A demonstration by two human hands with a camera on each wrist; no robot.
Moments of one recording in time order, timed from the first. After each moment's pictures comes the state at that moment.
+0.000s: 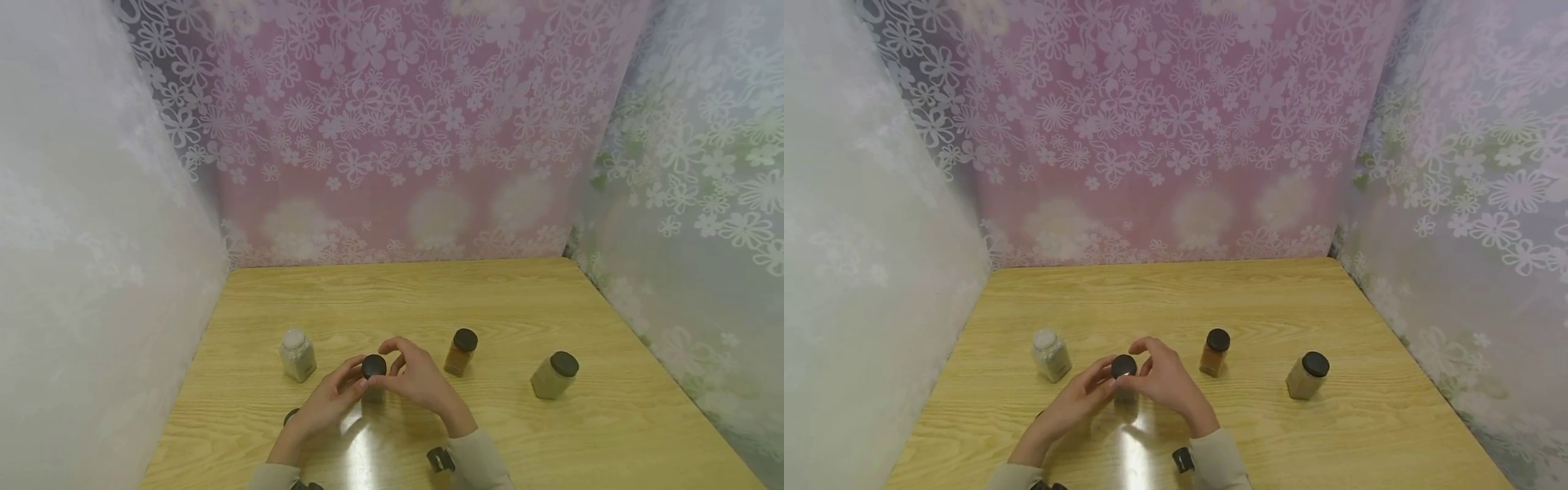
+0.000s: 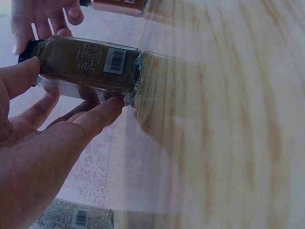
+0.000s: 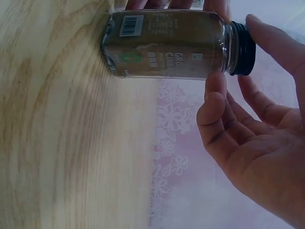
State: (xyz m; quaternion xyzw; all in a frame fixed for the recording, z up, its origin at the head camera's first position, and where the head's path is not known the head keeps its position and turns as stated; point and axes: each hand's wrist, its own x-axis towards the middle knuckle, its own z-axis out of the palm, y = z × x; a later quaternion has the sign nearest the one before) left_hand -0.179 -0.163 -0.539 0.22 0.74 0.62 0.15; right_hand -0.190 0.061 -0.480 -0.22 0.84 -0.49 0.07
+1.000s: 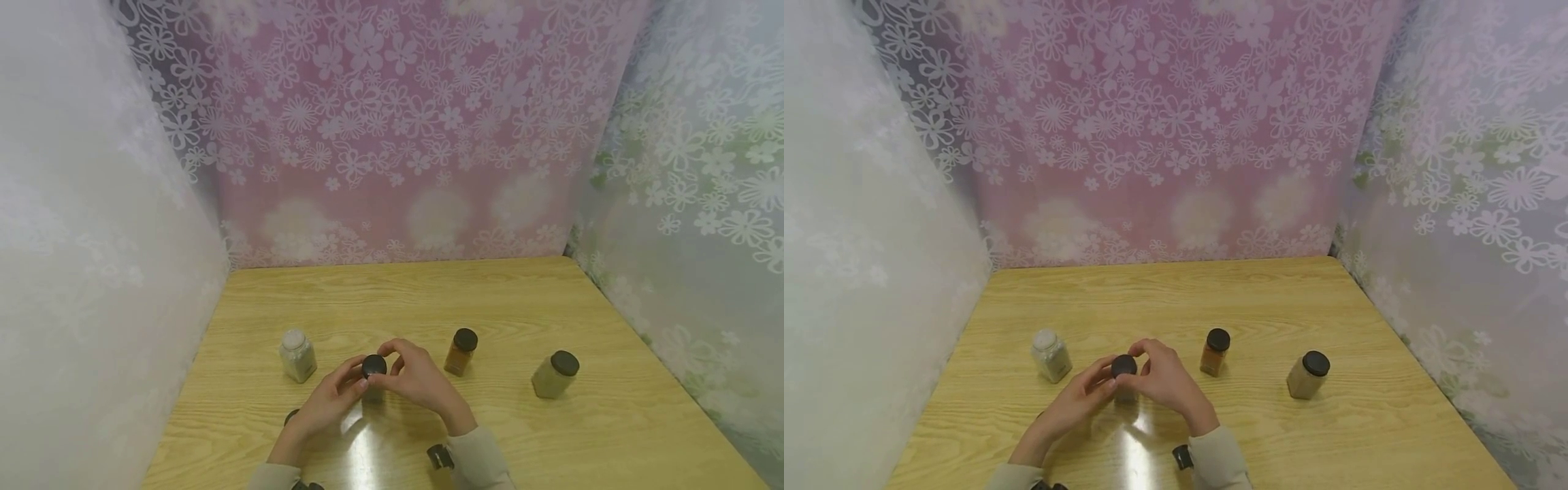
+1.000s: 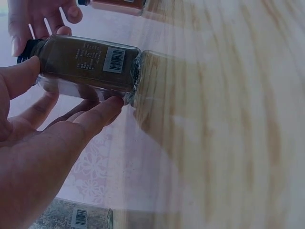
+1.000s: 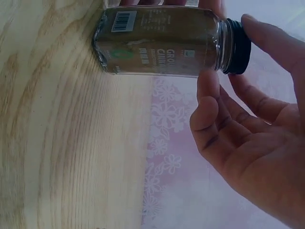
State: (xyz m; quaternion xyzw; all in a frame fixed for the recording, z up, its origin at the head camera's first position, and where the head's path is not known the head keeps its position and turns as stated) left_hand -0.180 -0.162 -0.541 0.22 0.74 0.62 0.15; right_hand -0.191 0.062 -0.477 -0.23 0.86 -0.46 0.07
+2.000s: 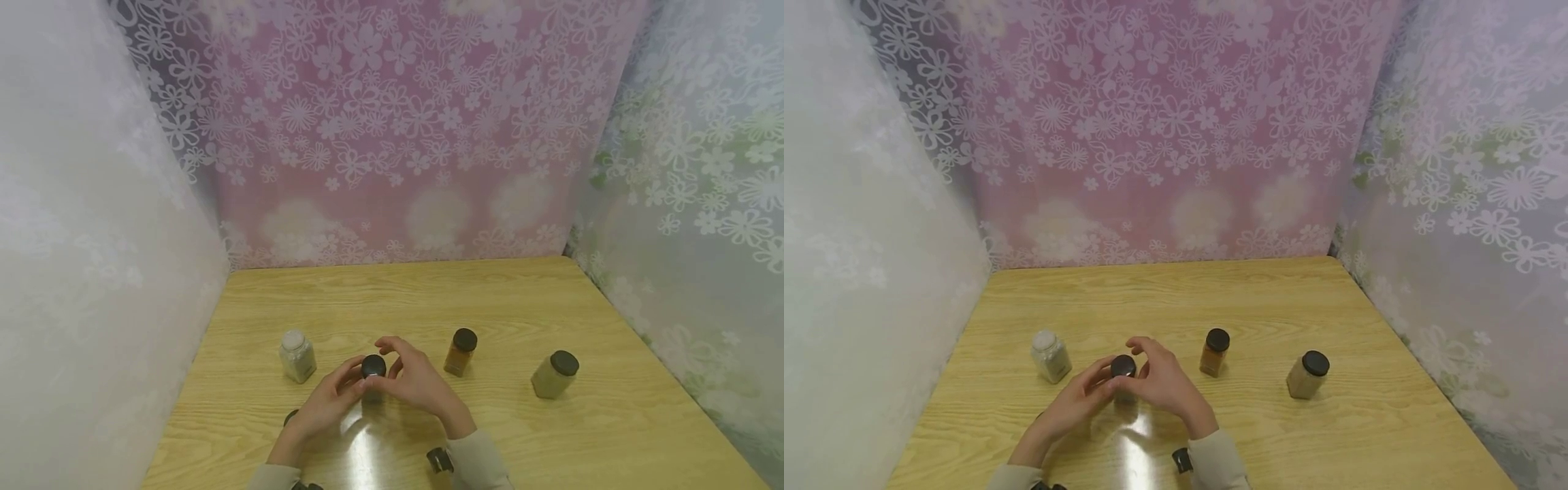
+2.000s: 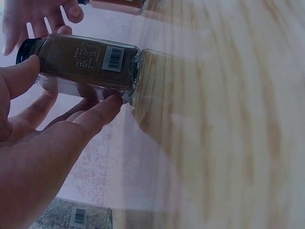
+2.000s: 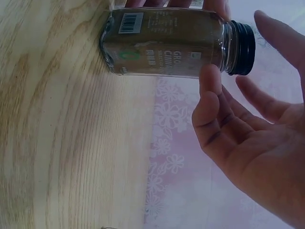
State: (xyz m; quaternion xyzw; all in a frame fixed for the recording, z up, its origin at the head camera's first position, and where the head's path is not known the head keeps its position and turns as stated) left_hand -0.180 -0.161 -0.542 0.21 0.75 0.61 0.14; right_hand -0.190 0.060 -0.485 -0.23 0.85 -0.46 0.06
